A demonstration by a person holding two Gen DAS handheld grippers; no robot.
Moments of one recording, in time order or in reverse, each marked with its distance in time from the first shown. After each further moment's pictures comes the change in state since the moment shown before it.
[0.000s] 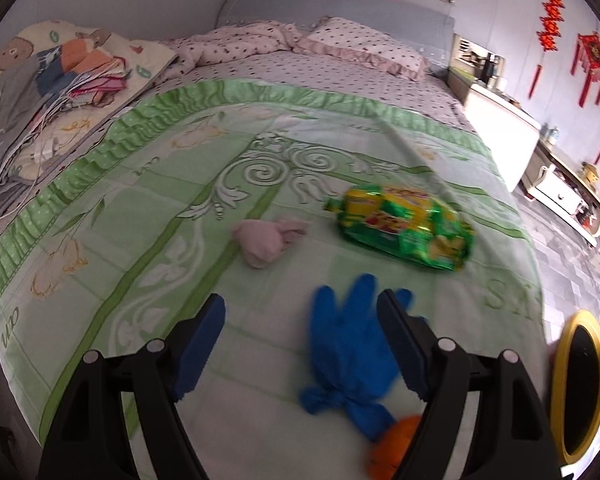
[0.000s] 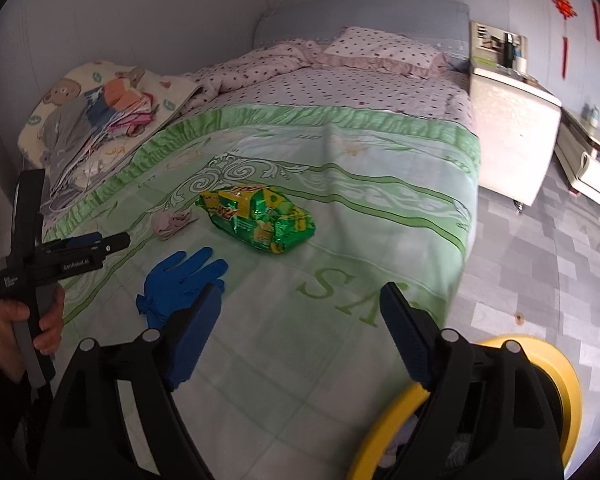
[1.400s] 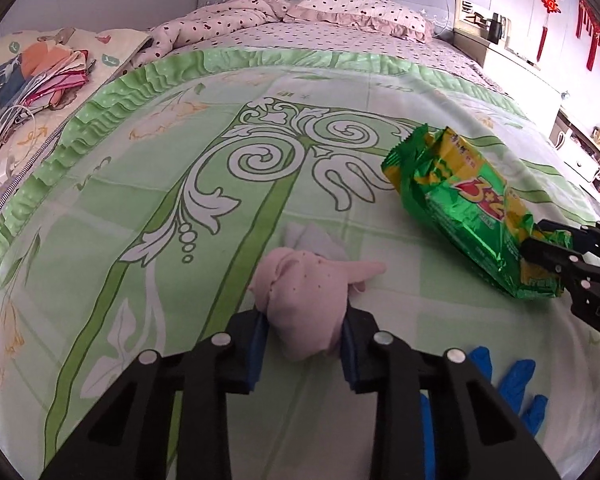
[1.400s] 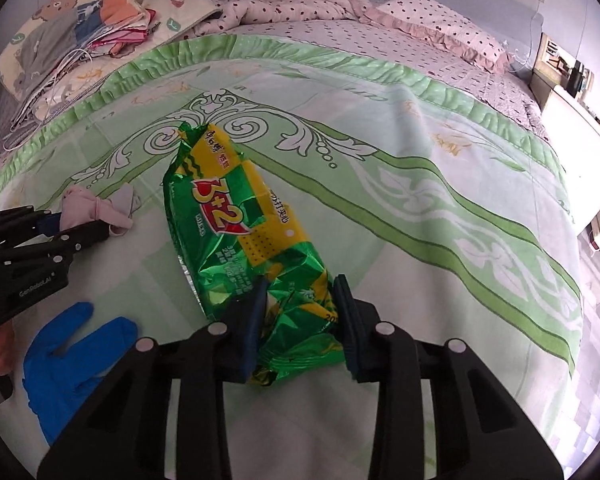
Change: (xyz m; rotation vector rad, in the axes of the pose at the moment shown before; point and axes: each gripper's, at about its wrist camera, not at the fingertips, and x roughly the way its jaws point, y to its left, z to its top) left arm 0.143 0.011 0.038 0.101 0.079 0.026; right arm 0.253 0.046 0.069 -0.173 0.161 -0.024
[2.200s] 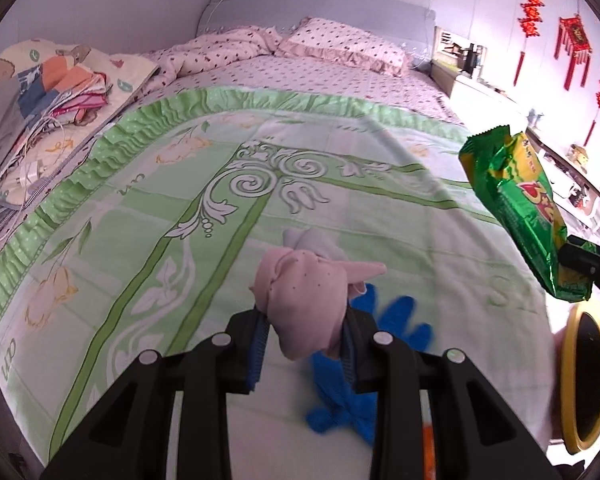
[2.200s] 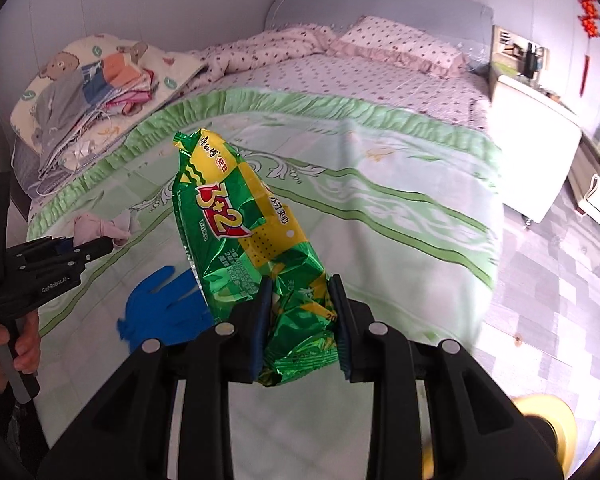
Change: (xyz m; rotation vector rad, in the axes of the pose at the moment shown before) left arm -0.143 -0.022 -0.043 -0.017 -0.106 -0.065; right arm -0.204 -0.030 -0.075 0.138 -0.128 -0.012
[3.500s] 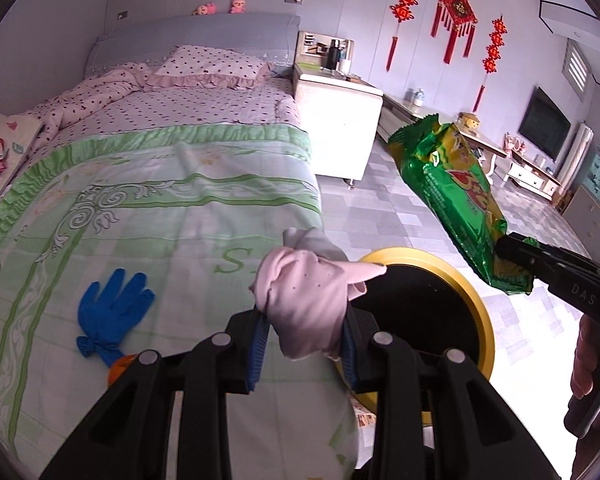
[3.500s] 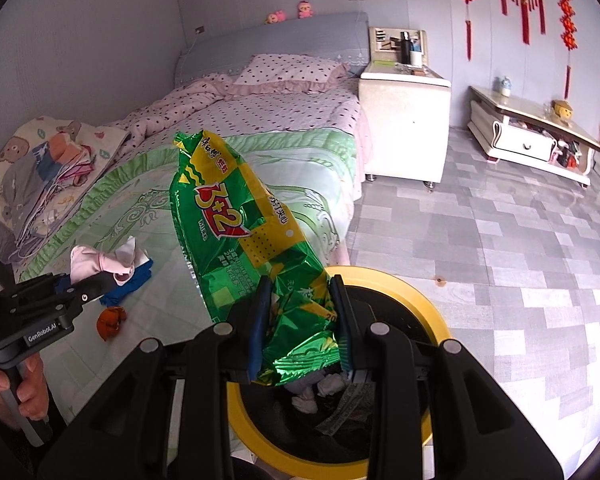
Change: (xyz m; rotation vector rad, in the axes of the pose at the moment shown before) left arm -0.122 -0.228 -0.067 0.215 -0.043 -0.335; right arm -0.243 -0.152 -0.143 0.280 -0.113 -0.202
